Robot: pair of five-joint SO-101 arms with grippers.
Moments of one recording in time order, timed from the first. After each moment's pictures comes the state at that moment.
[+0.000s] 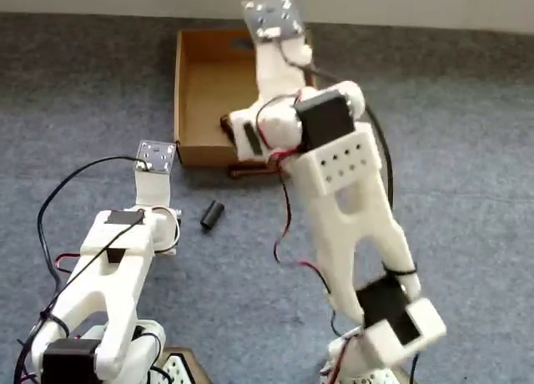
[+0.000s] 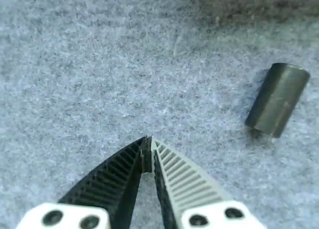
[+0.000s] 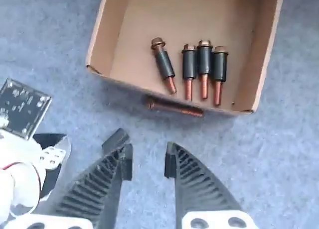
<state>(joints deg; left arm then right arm) -6.0 -25.3 64.8 39.3 -3.2 -32.3 -3.4 -25.3 92.9 -10.0</state>
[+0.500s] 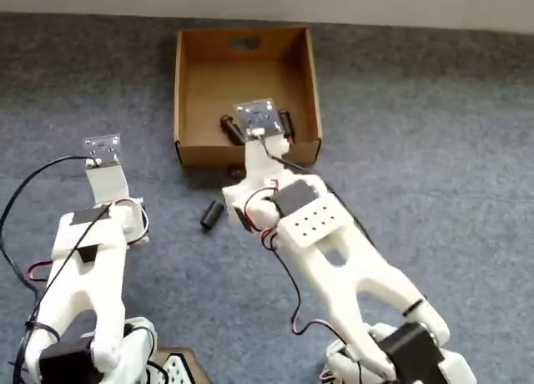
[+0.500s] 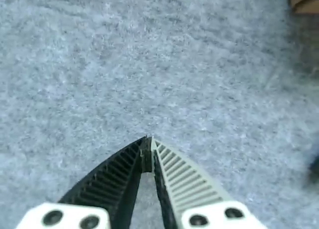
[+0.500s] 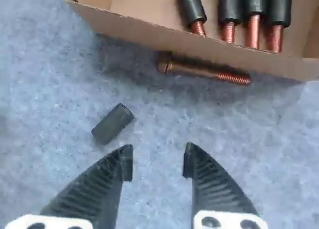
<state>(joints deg) -18.9 -25.2 62.3 39.3 0.8 -36.8 -16.0 32.7 50.0 -19.6</state>
